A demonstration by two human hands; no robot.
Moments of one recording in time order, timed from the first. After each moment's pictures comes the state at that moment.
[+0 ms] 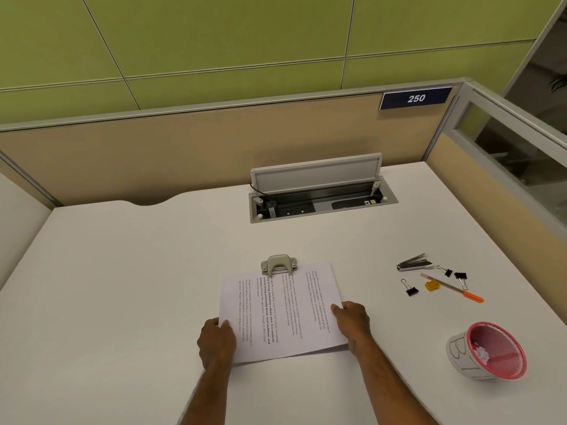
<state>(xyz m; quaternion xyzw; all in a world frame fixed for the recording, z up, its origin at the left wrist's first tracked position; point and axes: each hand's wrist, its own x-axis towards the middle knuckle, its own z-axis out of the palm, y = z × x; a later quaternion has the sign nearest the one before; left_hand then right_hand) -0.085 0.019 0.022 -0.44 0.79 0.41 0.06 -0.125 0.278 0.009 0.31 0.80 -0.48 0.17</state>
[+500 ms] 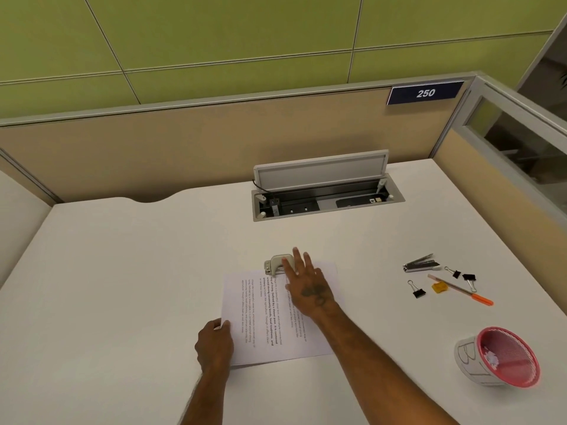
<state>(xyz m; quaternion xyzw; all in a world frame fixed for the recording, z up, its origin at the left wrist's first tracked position) -0.084 0.006 0.009 -0.45 0.77 0.45 0.04 -0.185 0.201 0.018 -0.16 0.97 -0.11 0.12</state>
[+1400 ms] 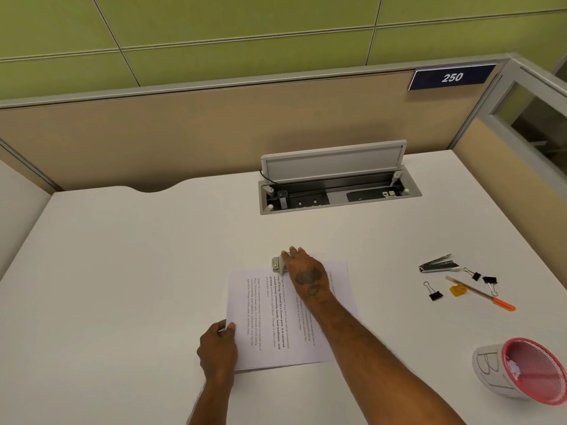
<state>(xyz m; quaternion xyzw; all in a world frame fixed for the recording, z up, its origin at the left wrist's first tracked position) -0.079 -0.001 -0.002 -0.45 0.76 0.46 0.02 -0.234 0.170 -0.002 -0.17 0.97 -0.13 0.11</state>
